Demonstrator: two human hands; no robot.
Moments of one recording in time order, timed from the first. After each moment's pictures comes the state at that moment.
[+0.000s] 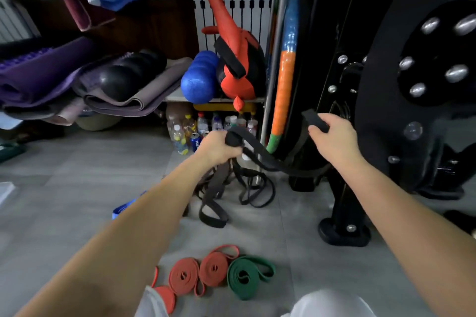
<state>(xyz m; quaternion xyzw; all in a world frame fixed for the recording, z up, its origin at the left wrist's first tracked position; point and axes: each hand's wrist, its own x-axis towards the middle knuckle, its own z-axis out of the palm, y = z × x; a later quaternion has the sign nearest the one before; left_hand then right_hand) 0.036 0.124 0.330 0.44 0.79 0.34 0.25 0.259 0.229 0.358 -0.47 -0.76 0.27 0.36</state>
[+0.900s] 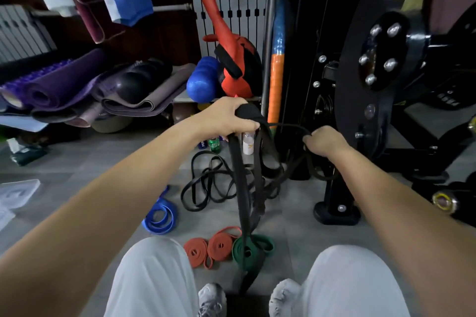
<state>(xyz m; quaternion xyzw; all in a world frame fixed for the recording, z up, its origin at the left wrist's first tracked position) 0.112 0.038 0.445 0.60 0.67 0.34 0.26 0.304 0.189 0.369 -0.56 -0.76 0.30 0.12</state>
